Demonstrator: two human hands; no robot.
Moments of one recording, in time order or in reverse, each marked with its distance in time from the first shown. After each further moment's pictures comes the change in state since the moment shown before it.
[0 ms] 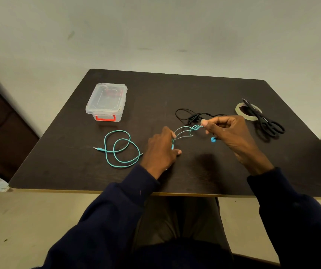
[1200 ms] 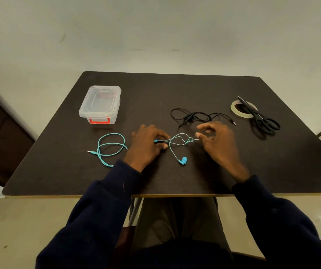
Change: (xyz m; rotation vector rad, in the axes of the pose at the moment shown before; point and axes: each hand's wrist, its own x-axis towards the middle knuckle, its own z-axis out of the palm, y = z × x) left_hand 0.012 -0.013 -0.028 0.131 -0.023 0.111; right_hand -0.007 0.030 0.019 -0.491 0.146 -0.039
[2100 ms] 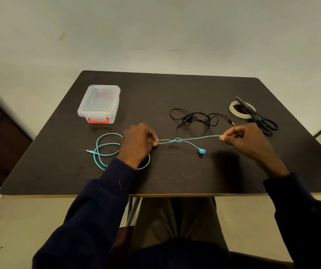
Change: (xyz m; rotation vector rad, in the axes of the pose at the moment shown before) left_hand 0.010 -0.019 -0.001 -0.030 0.057 -0.147; right_hand 0.006 0.033 -0.068 0.025 -0.205 0.168
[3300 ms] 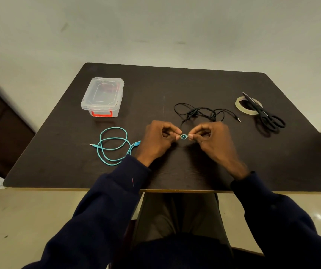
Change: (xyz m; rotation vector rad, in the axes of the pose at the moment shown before) left_hand -0.007 0.020 0.026 -0.528 -0.009 0.179; right_hand -0.002 -0.045 0.079 0.051 0.037 -0.232
